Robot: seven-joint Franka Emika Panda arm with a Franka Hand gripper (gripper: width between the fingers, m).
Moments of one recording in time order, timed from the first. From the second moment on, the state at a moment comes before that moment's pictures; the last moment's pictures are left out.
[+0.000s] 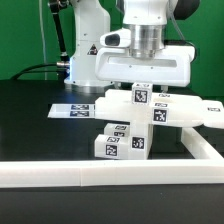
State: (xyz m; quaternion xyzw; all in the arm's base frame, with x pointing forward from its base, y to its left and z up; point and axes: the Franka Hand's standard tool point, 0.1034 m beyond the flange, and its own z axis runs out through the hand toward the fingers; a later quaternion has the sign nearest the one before) arm 0.405 0.082 0.049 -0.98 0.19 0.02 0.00
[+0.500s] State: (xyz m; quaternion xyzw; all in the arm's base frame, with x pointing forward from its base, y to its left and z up) arm 0.403 0.085 0.048 -0.97 0.23 0.03 0.00
